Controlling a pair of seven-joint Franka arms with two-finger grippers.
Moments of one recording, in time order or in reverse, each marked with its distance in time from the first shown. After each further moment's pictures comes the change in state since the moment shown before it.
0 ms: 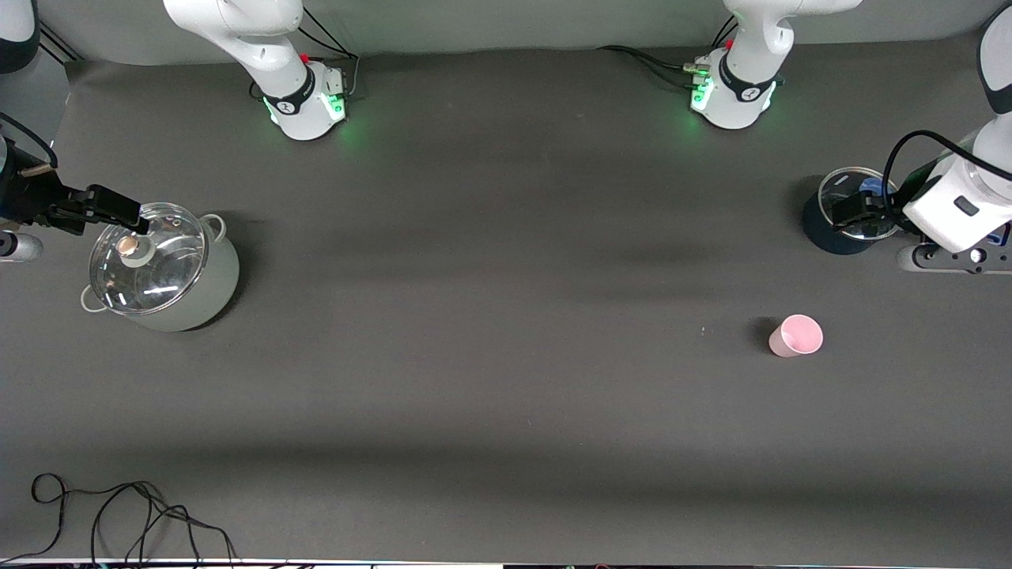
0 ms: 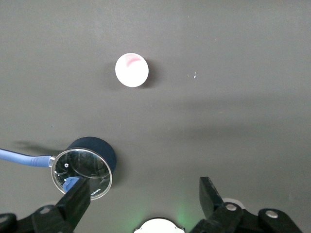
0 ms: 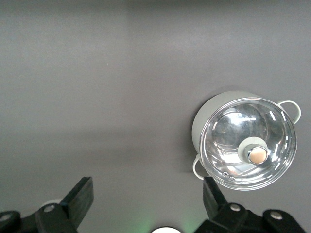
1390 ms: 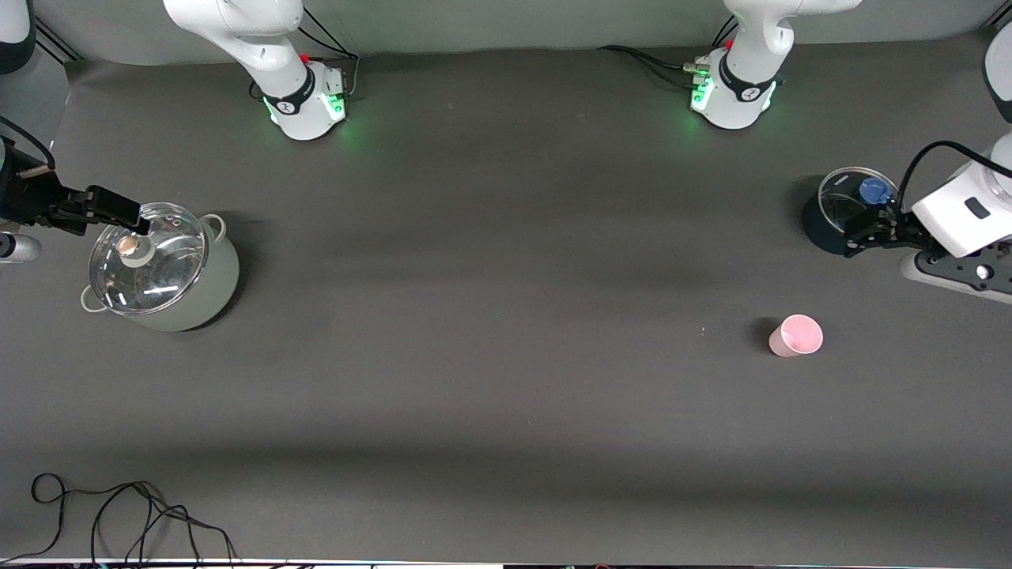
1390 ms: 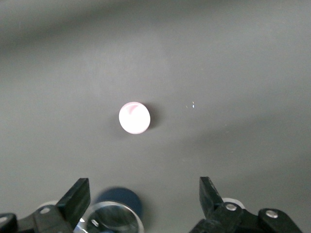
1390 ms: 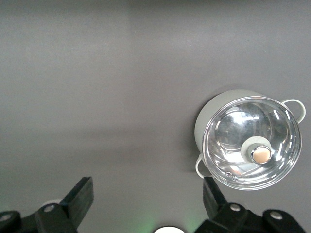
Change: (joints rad) left arm 0.010 0.048 0.010 0.044 -0.006 0.174 0.368; right arm 0.000 0.003 -0.007 0.000 0.016 -0.002 0.000
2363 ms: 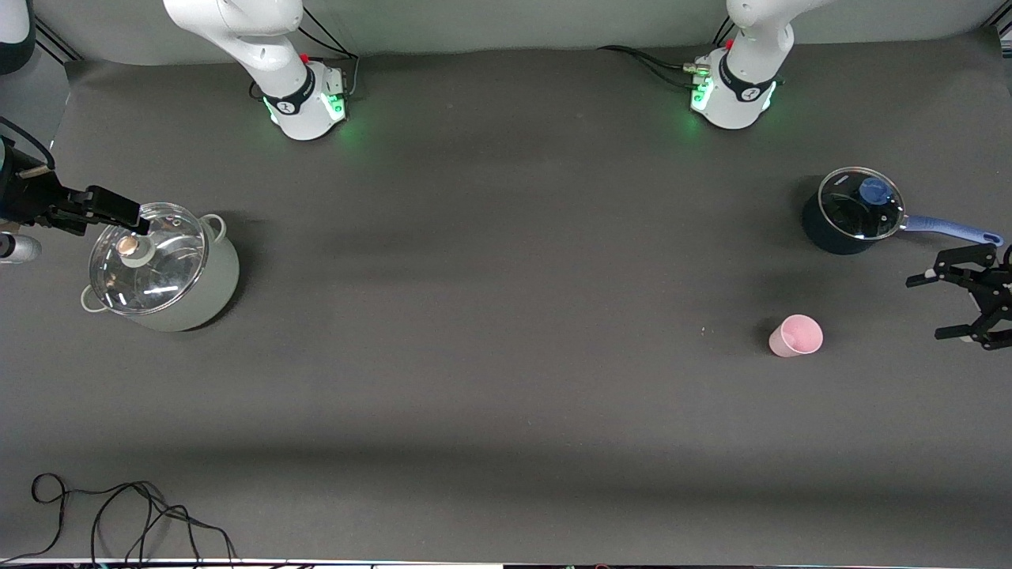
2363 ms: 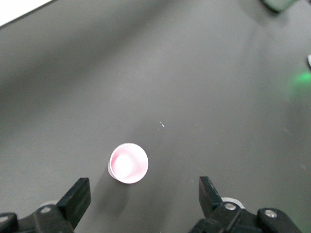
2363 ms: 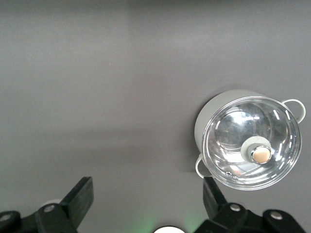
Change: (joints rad) left arm 0.445 0.321 0.010 0.061 -0.595 -0.096 1.096; right arm 0.000 0.000 -0.001 0.000 0.000 0.000 0.000
